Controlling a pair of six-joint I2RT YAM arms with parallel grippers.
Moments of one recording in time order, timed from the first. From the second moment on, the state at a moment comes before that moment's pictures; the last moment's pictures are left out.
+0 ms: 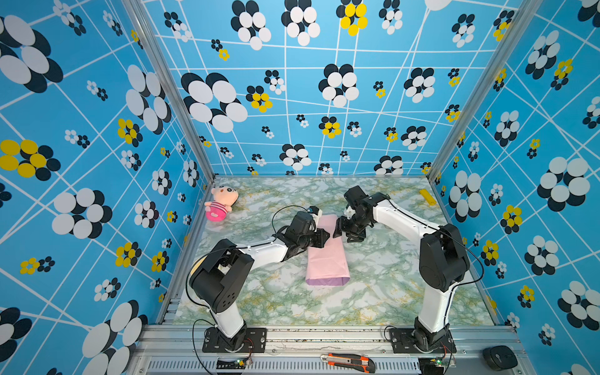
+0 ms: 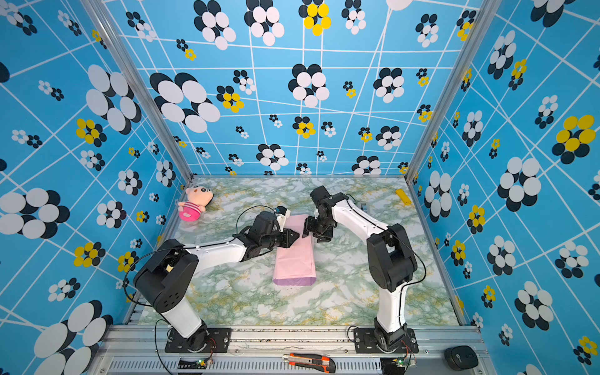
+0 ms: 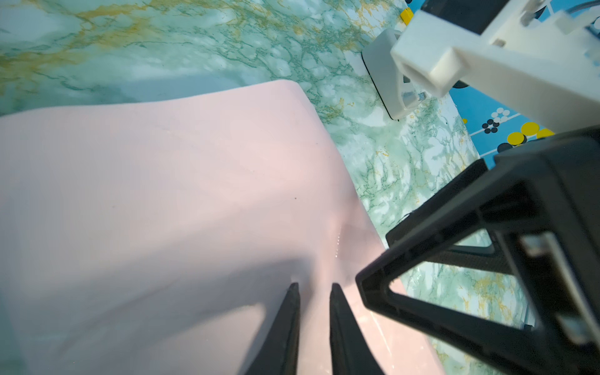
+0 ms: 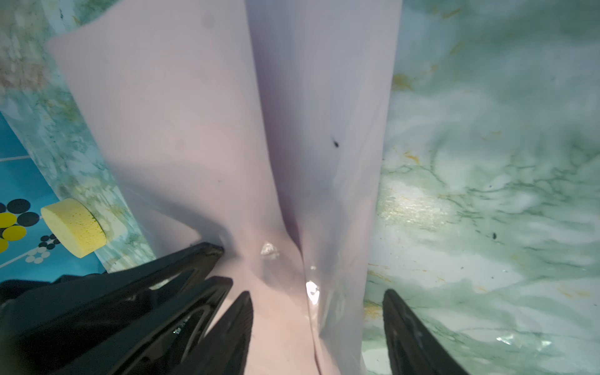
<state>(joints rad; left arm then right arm) -0.64 1.72 0.90 0.18 0.28 -0.50 0.49 1.91 1.52 -0.95 -0.31 0.61</state>
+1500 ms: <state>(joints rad) -0.47 1.54 0.85 -0.20 0.36 -0.70 0.48 1.90 1.46 -0.80 -0.42 0.55</state>
